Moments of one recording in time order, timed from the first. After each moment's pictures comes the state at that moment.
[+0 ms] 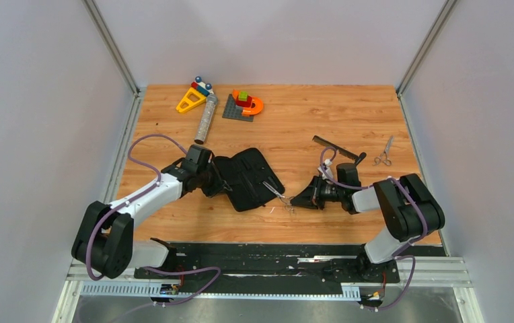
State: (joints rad) left arm -0.44 1.30 0.71 -0.38 0.17 -0.98; right arm 0.23 1.61 0.36 0.50 -0.92 0.94
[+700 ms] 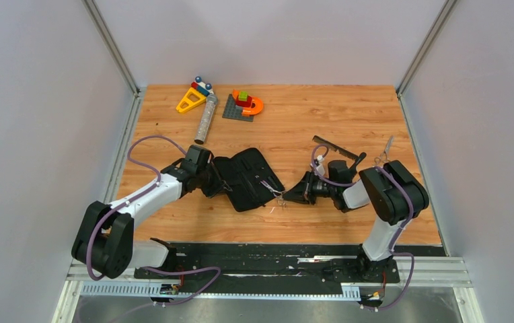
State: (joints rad) left arm -0.44 1.30 0.70 -0.38 0.19 -0.99; right arm 0.30 1.77 0.41 0.74 -0.88 1.05
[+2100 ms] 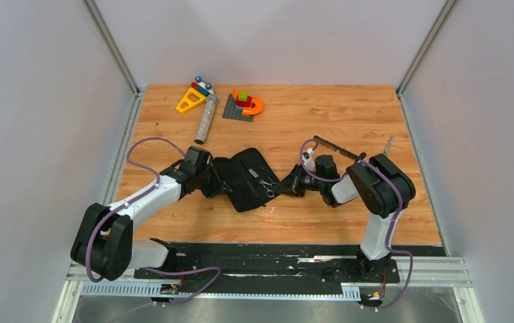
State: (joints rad) left arm -0.43 1.29 0.68 -0.36 0.20 -1.00; right arm 0.41 1.88 0.52 0.85 -0.74 1.11
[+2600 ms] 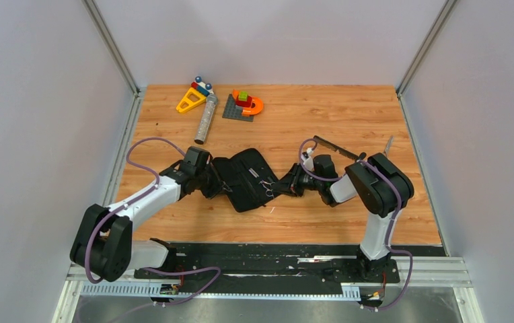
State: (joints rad) left arm -0.43 1.28 0.68 -0.36 0.20 -1.00; right arm 0.42 1.89 0.54 0.83 -0.70 1.12
